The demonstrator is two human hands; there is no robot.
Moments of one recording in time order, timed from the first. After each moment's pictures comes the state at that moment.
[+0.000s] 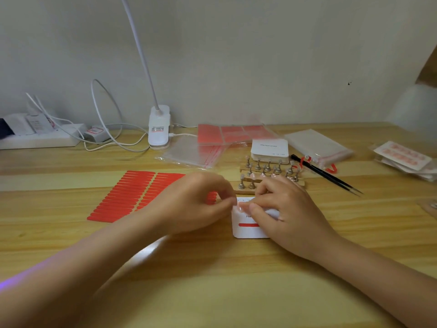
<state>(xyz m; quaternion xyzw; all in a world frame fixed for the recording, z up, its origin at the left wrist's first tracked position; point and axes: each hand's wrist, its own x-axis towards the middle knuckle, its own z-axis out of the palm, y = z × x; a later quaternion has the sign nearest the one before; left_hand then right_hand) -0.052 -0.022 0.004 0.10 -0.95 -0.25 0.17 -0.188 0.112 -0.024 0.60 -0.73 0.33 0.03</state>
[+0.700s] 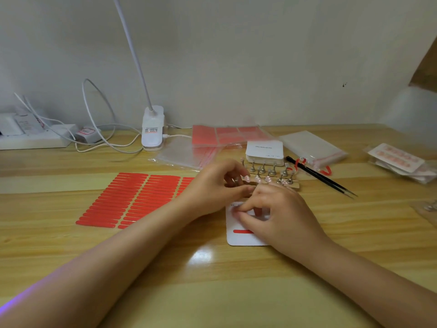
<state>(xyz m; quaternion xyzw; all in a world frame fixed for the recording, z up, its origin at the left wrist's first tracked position) -0.106 -0.022 -0.013 0.15 -0.87 -0.41 0.23 -0.188 0.110 -0.025 0.59 -0.73 0.35 0.03</state>
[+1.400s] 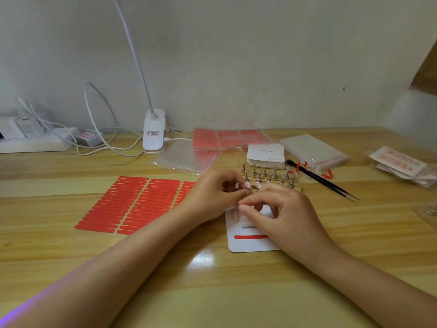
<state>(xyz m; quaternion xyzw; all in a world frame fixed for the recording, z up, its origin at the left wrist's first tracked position) -0.105 -0.023 -0.017 0.16 -0.87 -0.39 0.23 -0.191 0.111 -0.025 0.57 -0.69 0.45 0.00</state>
